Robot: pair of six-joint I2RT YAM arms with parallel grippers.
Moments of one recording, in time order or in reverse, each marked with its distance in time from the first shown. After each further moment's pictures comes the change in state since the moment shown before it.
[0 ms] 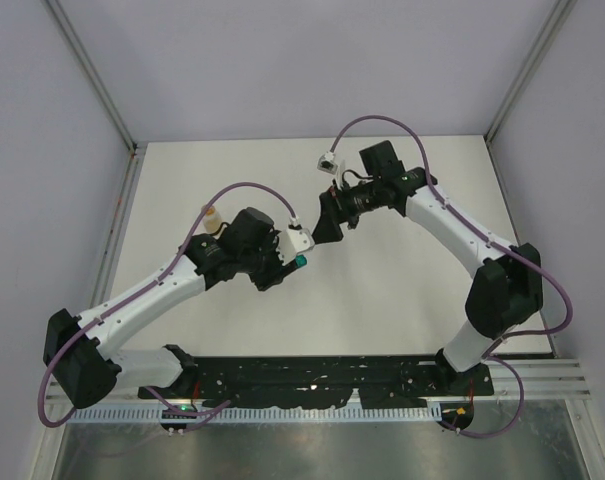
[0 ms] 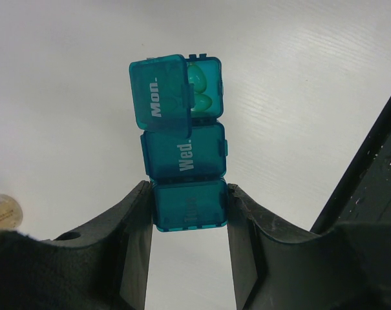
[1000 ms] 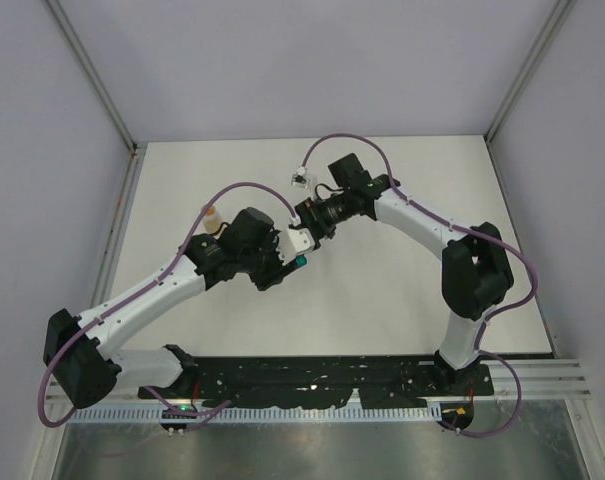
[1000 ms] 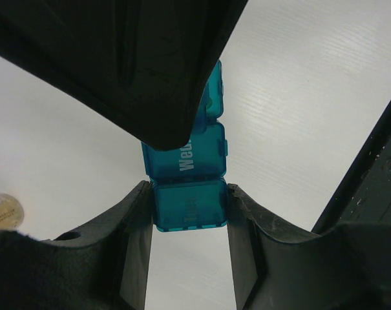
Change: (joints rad) left arm 0.000 0.000 0.000 0.002 0.002 0.000; right arm 0.093 0.195 0.034 0.080 -0.063 0.128
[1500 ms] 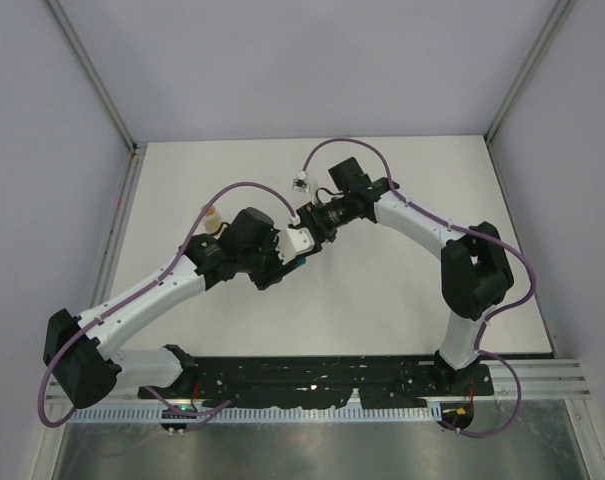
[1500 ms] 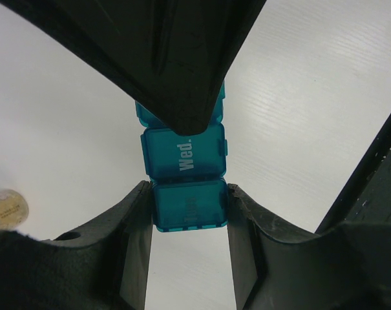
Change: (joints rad) left arm 0.000 0.000 0.000 0.002 -0.019 0.000; right arm 0.008 0.000 -0.034 0.007 -0.002 -0.006
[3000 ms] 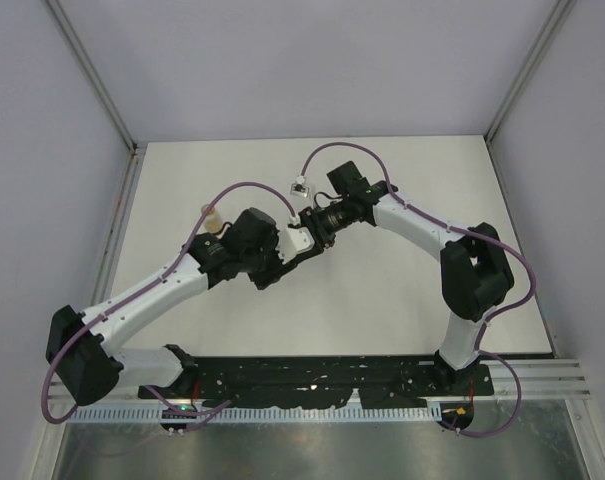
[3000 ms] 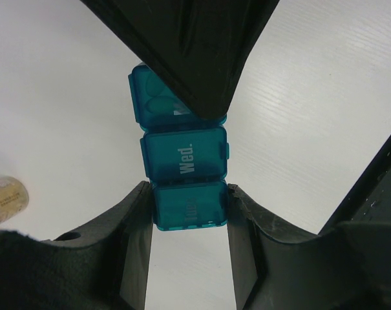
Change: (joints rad) left arm 0.000 0.019 0.000 -0.007 -0.045 -0.013; right arm 0.017 -0.008 -0.027 0.007 -0.048 -0.014
